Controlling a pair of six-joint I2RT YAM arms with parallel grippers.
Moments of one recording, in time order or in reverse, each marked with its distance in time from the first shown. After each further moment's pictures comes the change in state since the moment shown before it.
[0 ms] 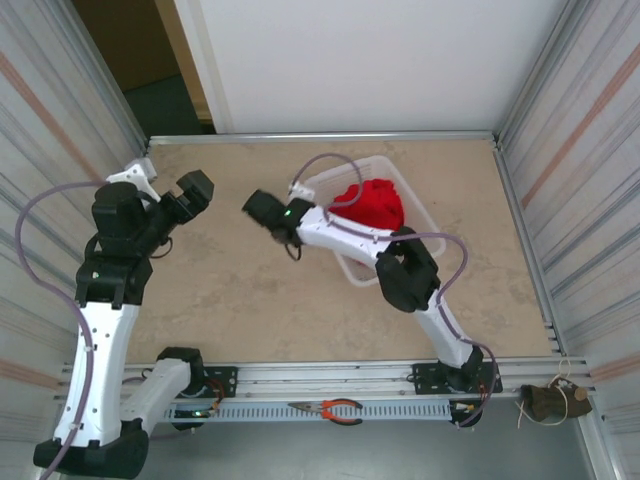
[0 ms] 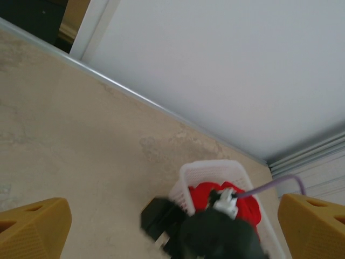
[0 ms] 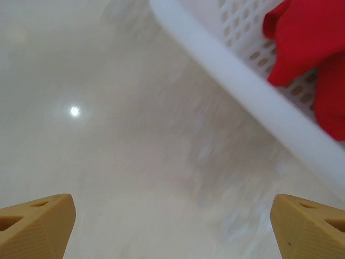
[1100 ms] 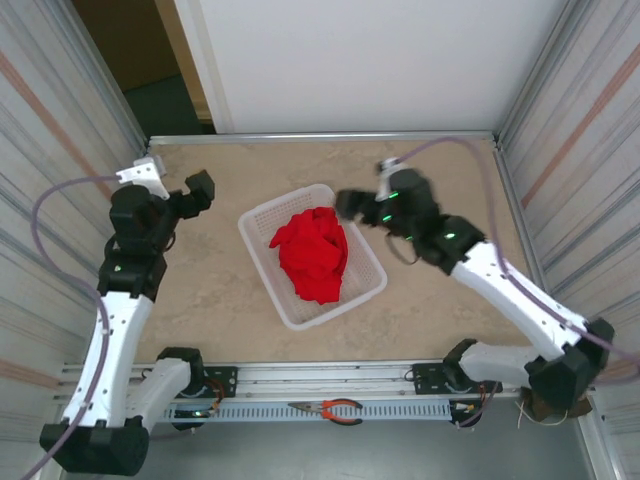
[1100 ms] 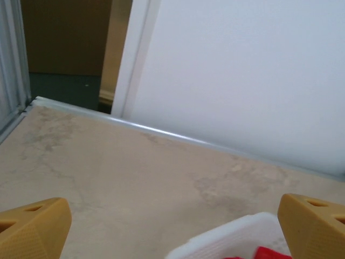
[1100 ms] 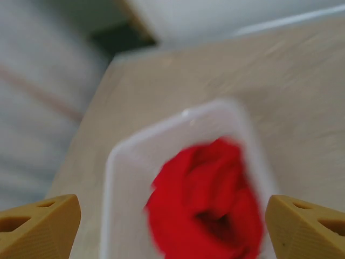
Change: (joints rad) left arm 0.006 0.029 -0.141 0.290 -0.161 0.279; right arm -0.147 -1.018 -0.763 0.365 -0.542 -0.582
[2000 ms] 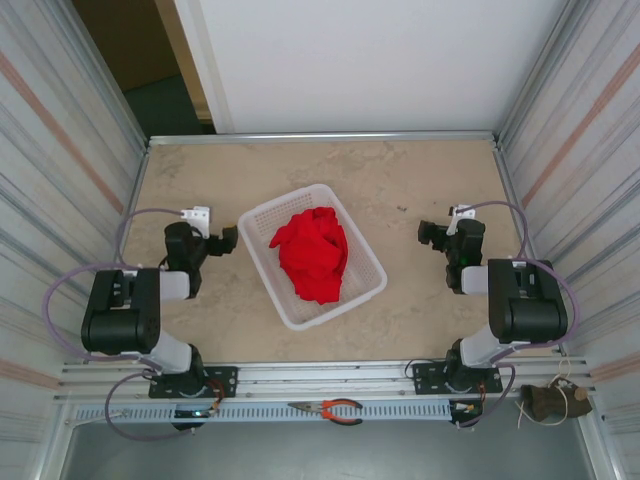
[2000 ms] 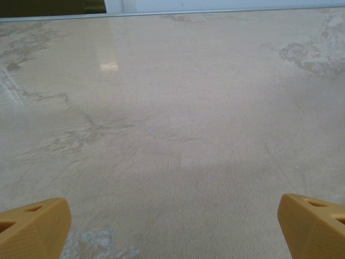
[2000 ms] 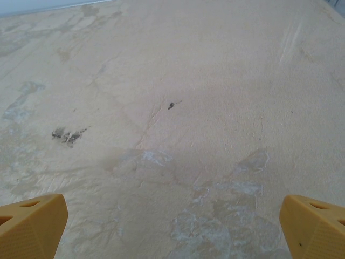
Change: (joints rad) left arm 0.105 0.639 -0.611 1.049 0.148 0.414; right arm -0.822 0.315 -0.800 1.154 -0.046 -0.518
